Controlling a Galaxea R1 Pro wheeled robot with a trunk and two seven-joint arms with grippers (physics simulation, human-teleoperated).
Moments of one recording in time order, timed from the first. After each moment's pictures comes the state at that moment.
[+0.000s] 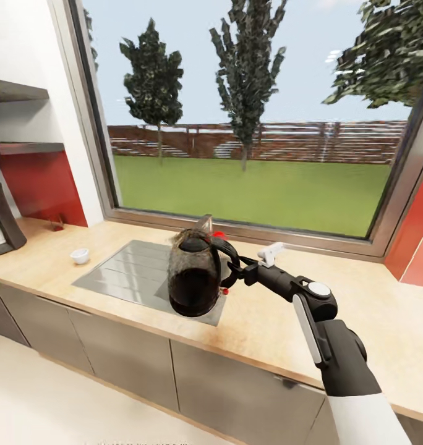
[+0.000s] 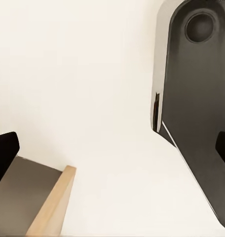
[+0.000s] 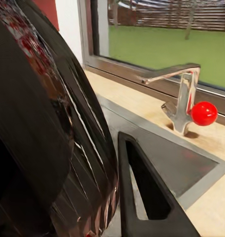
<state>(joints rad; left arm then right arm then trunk) 0.00 0.06 0.74 -0.16 -0.76 0.07 0.03 -0.59 0.03 0.07 -1.50 0.01 0.51 0.55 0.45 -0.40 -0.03</state>
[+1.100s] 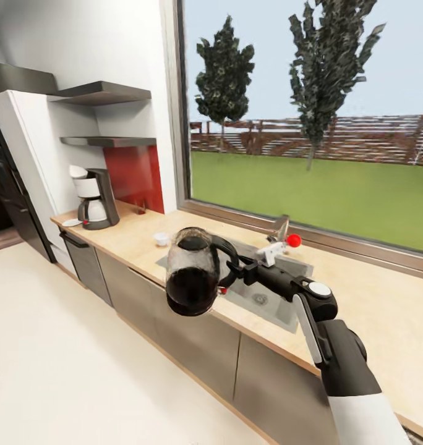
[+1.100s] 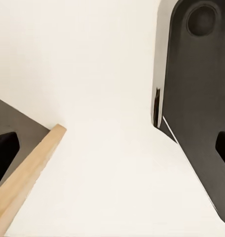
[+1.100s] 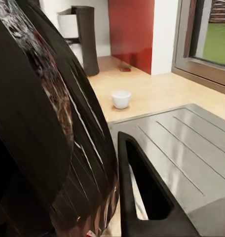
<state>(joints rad) 0.00 0.06 0.74 -0.16 -0.76 0.07 0.03 -0.59 0.03 0.07 -1.50 -0.01 0.50 0.55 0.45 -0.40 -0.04</state>
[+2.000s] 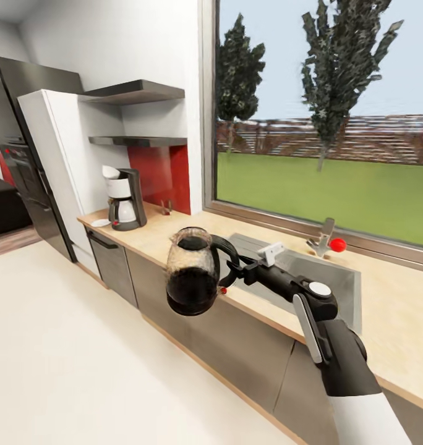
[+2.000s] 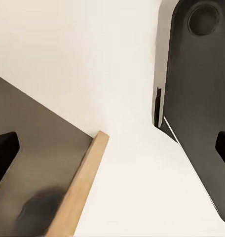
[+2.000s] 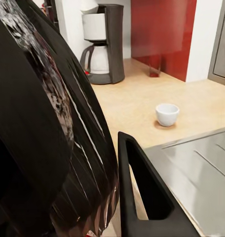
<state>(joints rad) 0.00 0.06 0.74 -0.16 -0.76 0.07 0.03 -0.59 0.03 0.07 -1.50 -0.01 0.50 0.55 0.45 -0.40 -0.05</state>
